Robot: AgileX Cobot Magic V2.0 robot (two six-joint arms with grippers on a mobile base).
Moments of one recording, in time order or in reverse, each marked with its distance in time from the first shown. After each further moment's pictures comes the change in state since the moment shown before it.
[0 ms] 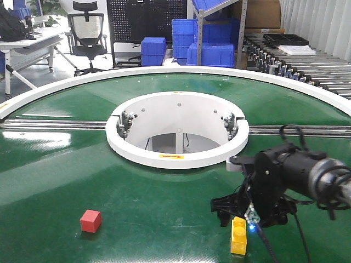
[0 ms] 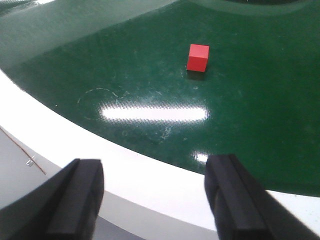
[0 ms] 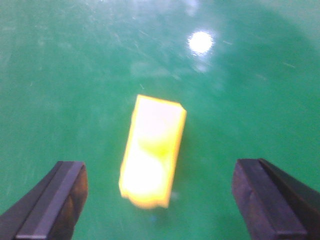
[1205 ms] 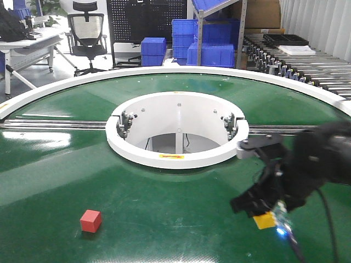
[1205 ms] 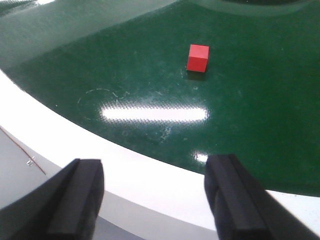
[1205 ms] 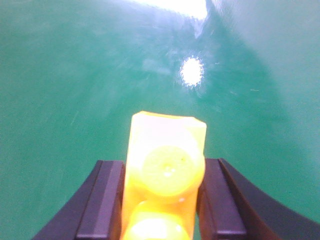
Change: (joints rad) left arm 0.000 0.000 0.000 0.000 -0.001 0.000; right arm 0.000 -0.347 0.164 0.018 0.045 -0.349
